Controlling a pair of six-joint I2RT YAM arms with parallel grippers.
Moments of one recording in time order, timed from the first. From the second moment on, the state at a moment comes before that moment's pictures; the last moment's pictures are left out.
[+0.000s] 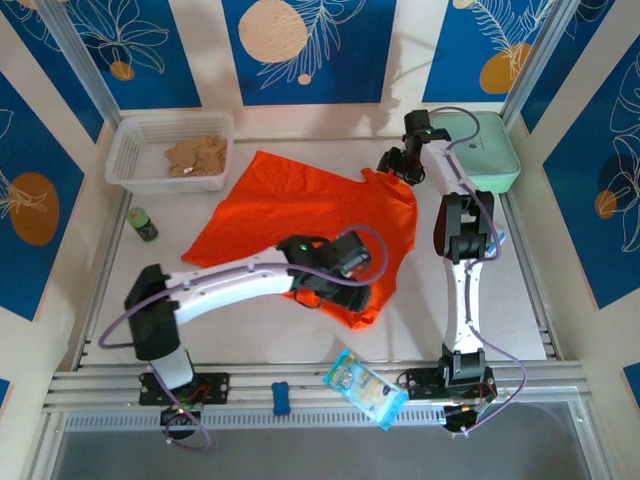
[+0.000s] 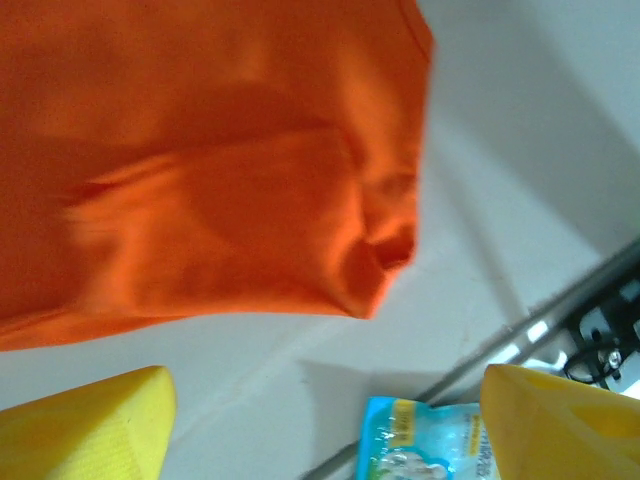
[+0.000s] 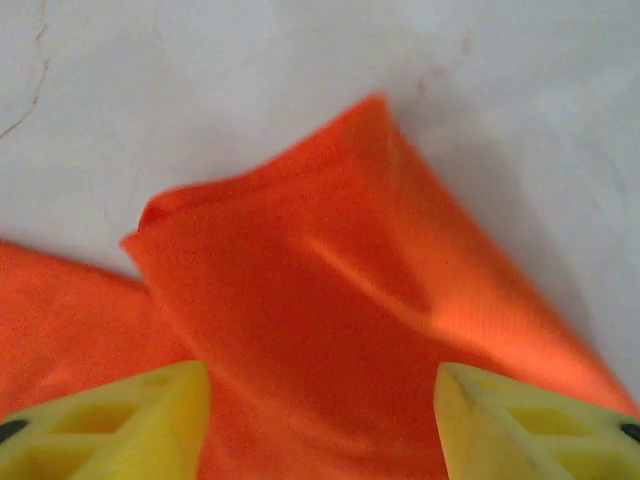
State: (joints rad) left arm -1.10 1.66 1.47 -0.95 -0.05 -0.61; right arm 0.09 2.34 2.13 -0.93 -0.18 0.47
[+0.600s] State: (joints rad) left arm -0.45 1.55 1.17 -0.80 -0.04 -0.52; right arm 0.30 1.69 1.11 -0.70 -0.14 0.66
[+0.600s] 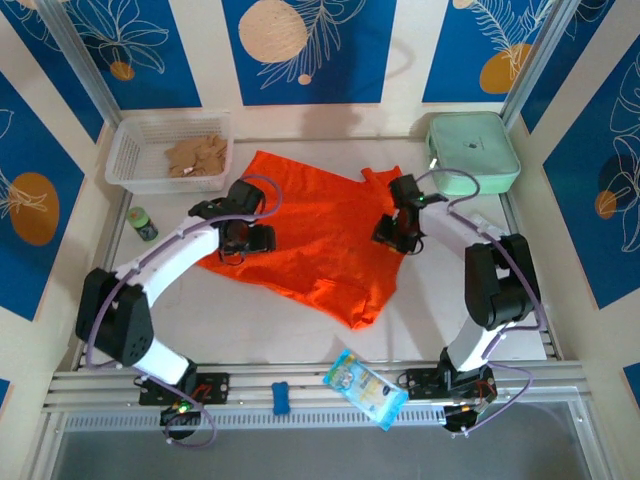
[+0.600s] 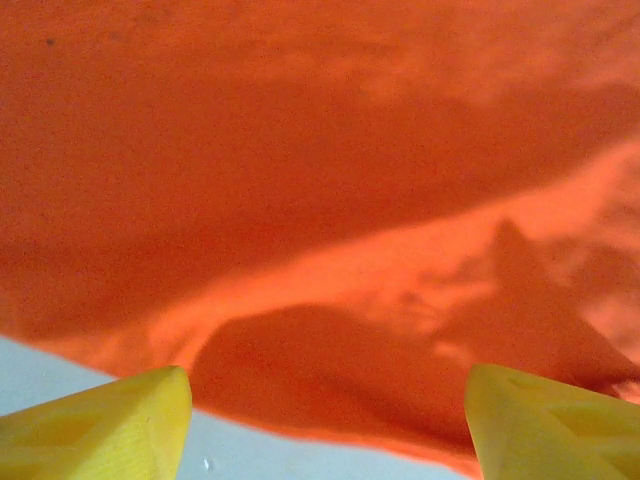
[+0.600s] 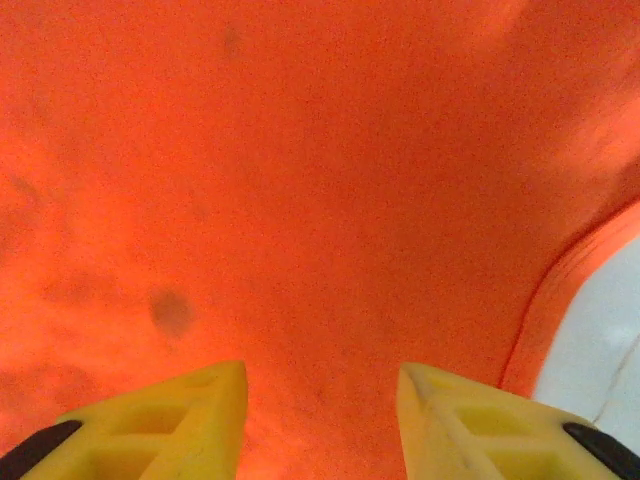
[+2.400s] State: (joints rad) left arm -0.70 1.44 1.15 -0.74 -0.06 -0.62; right arm 0.18 1.48 1.01 -0.77 -0.16 0.44
